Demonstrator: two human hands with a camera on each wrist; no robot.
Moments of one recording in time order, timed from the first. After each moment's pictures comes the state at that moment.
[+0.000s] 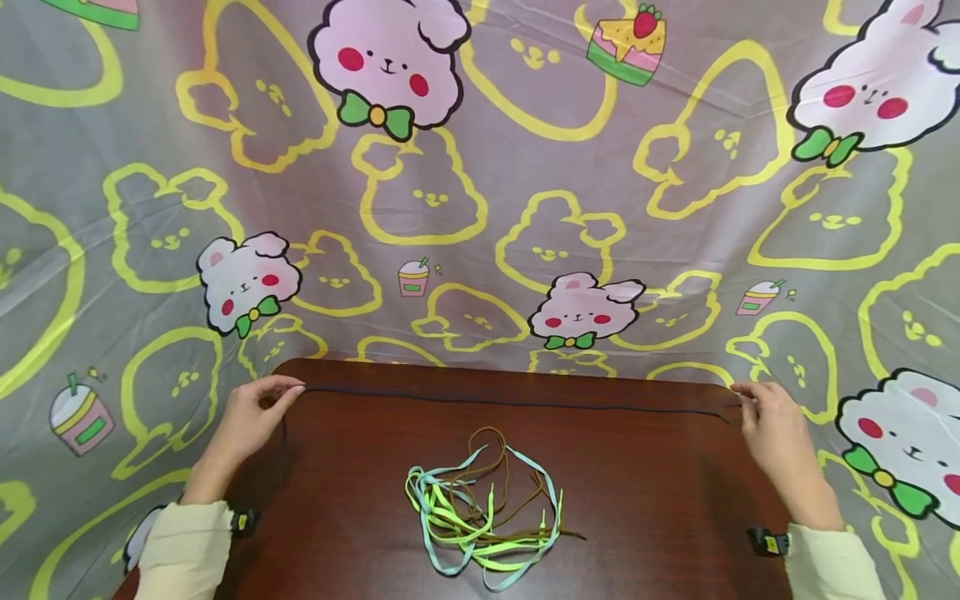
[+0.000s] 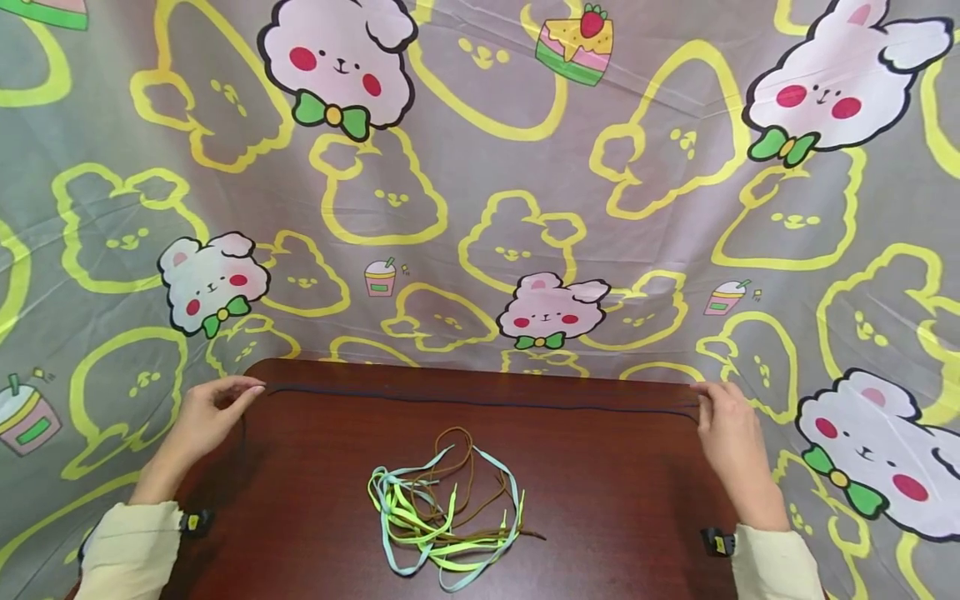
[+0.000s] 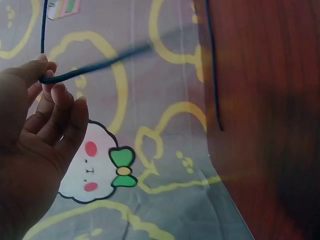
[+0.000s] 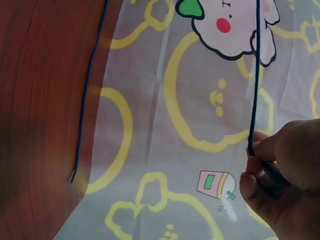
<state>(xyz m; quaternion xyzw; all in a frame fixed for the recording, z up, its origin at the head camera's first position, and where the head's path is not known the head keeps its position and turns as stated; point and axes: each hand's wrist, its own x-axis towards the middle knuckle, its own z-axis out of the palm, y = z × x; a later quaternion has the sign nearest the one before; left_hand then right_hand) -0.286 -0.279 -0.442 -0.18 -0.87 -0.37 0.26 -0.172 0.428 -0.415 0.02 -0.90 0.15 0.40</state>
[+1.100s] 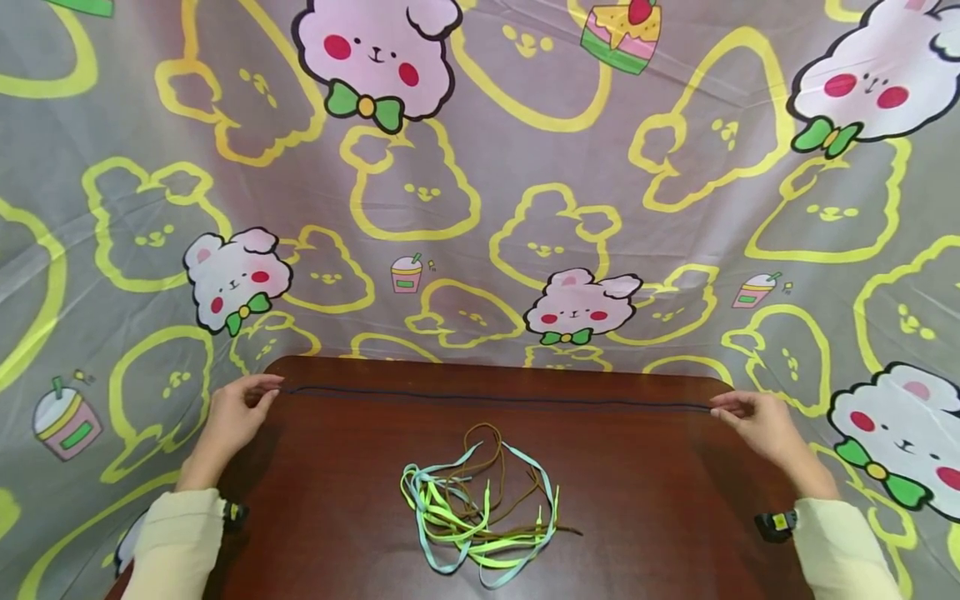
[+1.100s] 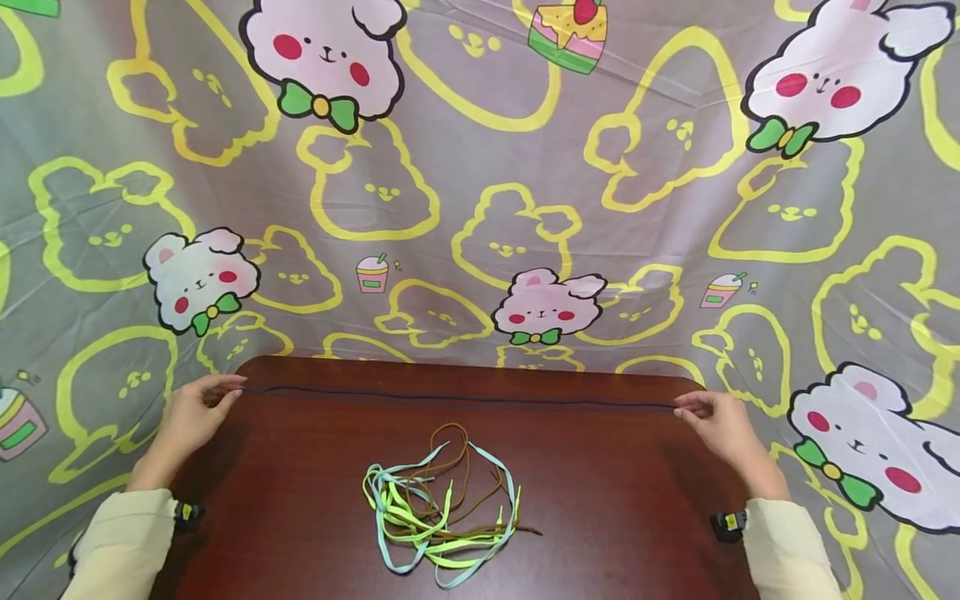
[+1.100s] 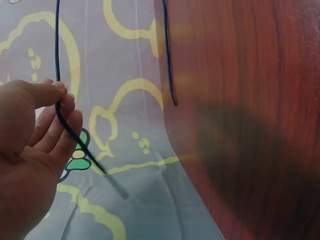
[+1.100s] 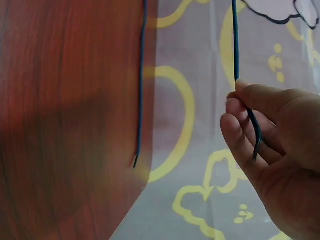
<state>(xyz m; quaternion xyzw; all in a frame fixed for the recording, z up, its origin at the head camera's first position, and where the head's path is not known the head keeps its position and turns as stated) -0.313 -0.303 -0.468 -0.15 -0.89 -0.33 0.28 -0.197 0.479 -0.448 0.03 -0.95 0.25 0.19</state>
